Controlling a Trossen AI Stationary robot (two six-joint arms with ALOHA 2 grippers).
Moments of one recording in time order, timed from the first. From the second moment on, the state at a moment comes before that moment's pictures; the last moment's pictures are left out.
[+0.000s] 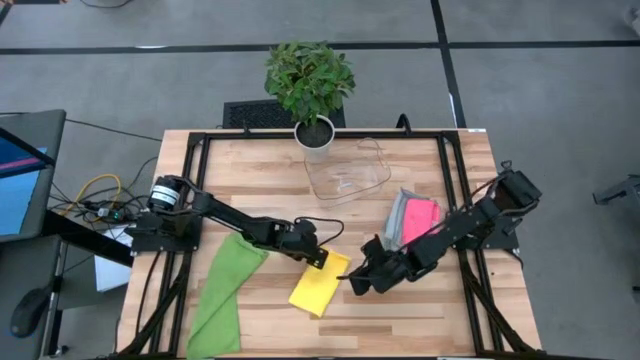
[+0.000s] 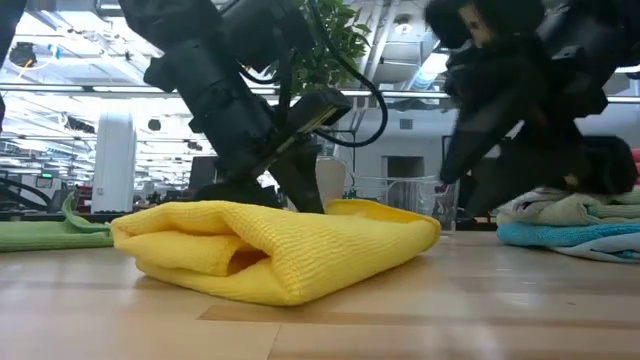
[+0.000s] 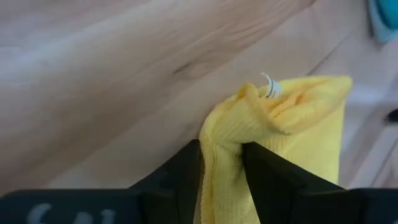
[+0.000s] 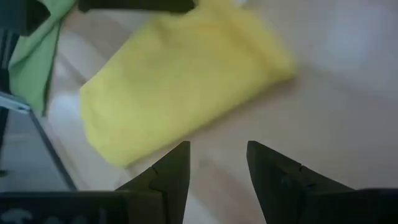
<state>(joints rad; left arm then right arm) -0.21 1.92 0.98 -0.02 -0.07 -1.26 0.53 1.67 0.85 -0.12 0.29 1.45</state>
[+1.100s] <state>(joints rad) -0.21 1.96 1.00 0.20 -0.12 -1.29 0.46 1.85 0.95 -0.10 0.26 1.40</state>
